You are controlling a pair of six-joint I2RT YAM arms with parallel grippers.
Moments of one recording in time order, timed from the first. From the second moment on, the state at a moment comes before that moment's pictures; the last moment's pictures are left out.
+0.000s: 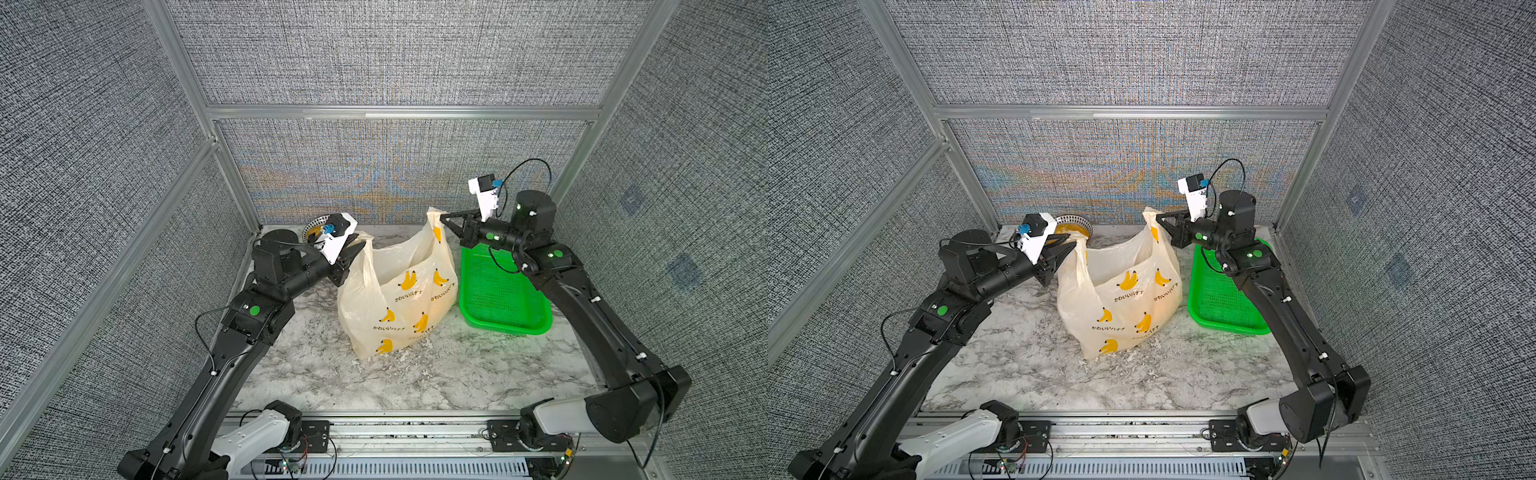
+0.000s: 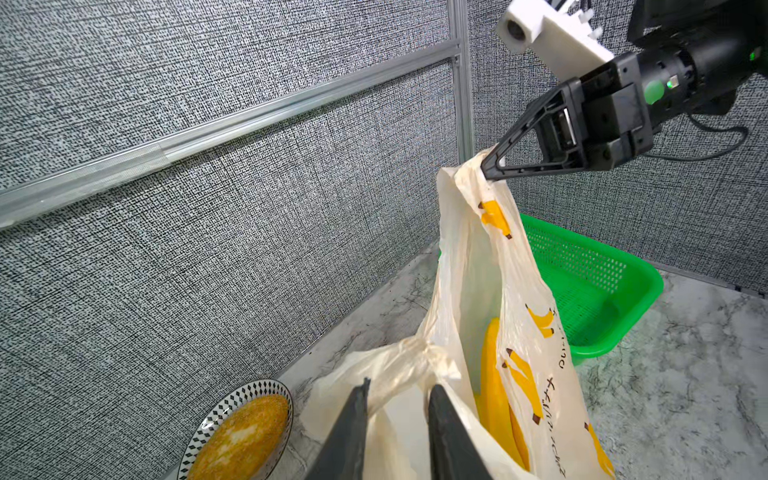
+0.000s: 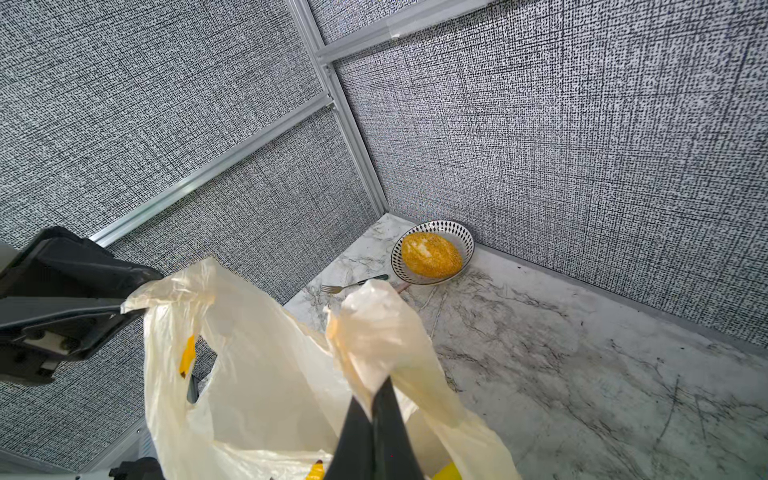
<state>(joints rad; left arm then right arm) -0.46 1.05 1.28 -0.40 0.34 0.26 0.32 1.40 1.50 -0.27 -0.61 0.26</state>
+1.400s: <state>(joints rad) -0.46 0.77 0.97 -0.28 0.34 0.00 0.28 1.42 1.53 -0.27 -0.48 0.27</state>
